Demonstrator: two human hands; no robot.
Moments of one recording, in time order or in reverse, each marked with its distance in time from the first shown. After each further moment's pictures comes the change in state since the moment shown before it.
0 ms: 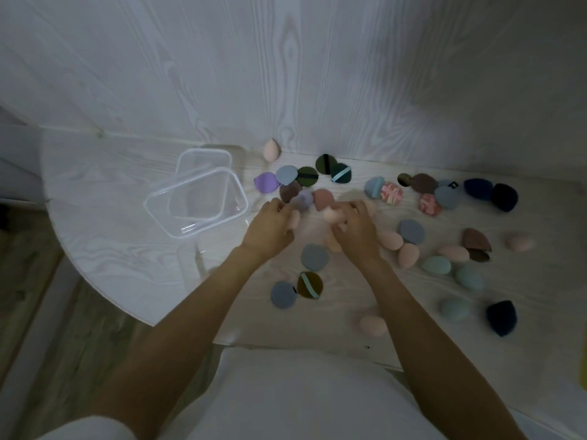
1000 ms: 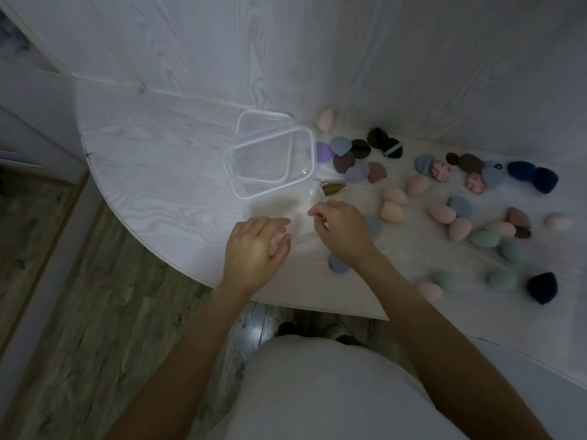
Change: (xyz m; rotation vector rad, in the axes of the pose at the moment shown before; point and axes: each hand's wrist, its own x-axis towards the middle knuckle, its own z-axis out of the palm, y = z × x) left_hand -0.161 -0.097 -0.026 -0.142 0.487 0.091; right_hand -0.068 -0.138 0.072 -0.194 -0.078 -0.318
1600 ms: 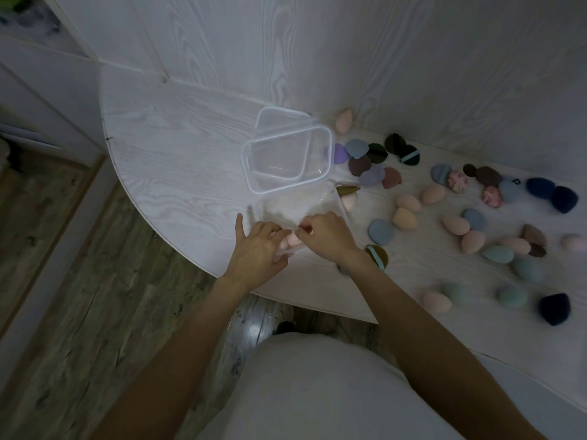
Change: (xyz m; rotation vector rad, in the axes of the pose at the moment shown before) left_hand -0.019 -0.032 0.018 0.256 -0.341 -0.026; right_hand 0.015 -0.011 0.044 0.003 -0.364 0.088
